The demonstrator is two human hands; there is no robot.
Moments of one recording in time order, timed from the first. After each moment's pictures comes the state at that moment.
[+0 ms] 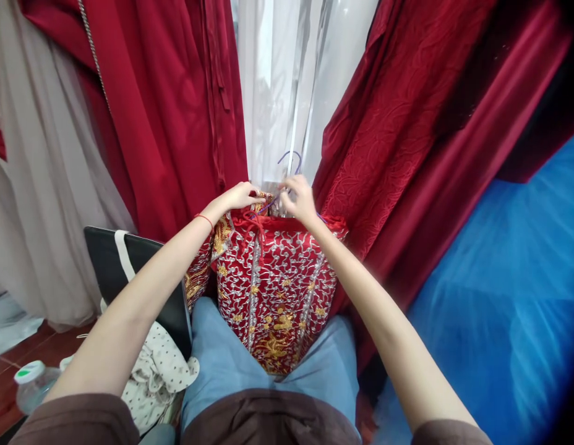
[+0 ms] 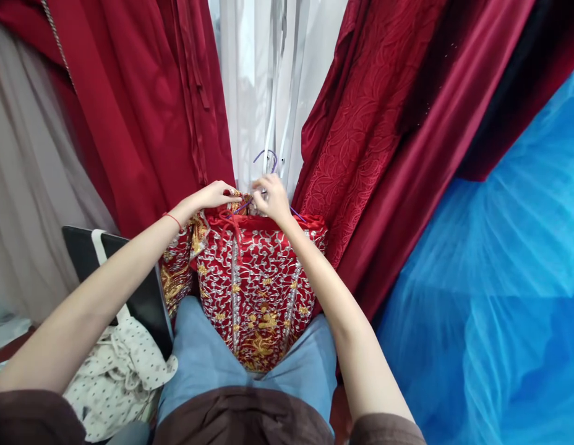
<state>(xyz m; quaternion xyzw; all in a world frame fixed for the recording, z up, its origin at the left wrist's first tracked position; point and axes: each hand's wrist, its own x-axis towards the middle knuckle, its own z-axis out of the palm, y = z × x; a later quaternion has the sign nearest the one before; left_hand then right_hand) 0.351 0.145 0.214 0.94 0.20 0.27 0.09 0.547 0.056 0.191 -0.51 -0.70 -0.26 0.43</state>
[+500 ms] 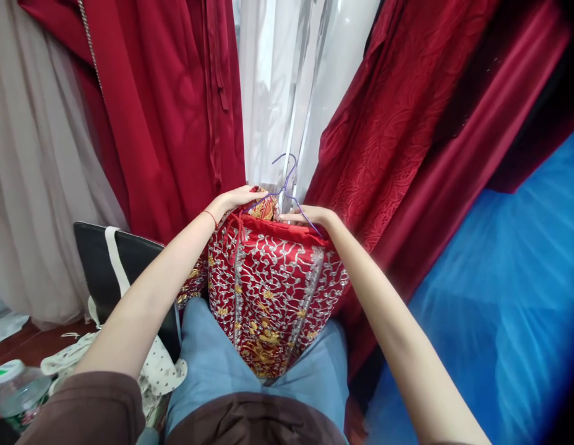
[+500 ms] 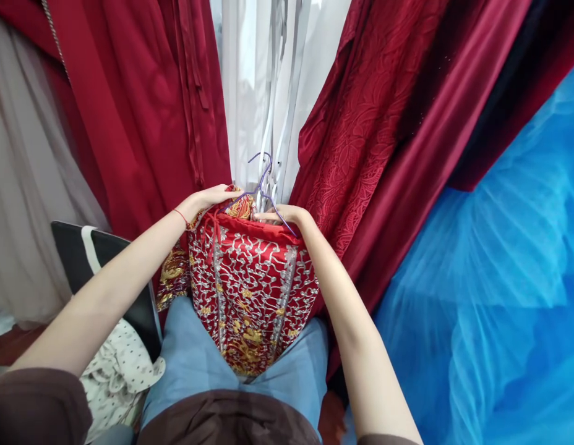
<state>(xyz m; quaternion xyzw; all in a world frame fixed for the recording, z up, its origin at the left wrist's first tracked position) 0.372 0.140 0.207 0.82 0.24 0.28 0.43 0.599 0.035 0.201 -0.63 -0.71 0.24 0.20</state>
